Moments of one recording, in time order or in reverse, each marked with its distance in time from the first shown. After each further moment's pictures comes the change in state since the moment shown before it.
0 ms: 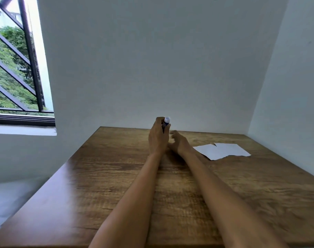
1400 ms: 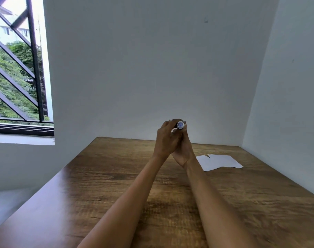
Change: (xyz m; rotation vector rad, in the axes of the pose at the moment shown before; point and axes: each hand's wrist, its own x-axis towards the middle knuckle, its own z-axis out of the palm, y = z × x) left_hand -0.001 0.065 0.004 -0.158 -0.053 0.295; right_hand -0.002 -0.009 -0.034 1.715 -0.226 -0.002
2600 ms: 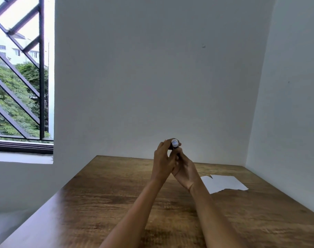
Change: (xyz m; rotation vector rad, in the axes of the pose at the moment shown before) left_hand -0.003 -0.014 -0.004 -0.087 -0.003 -0.094; right_hand -0.007 -0.007 -0.008 -0.090 -0.117 0.050
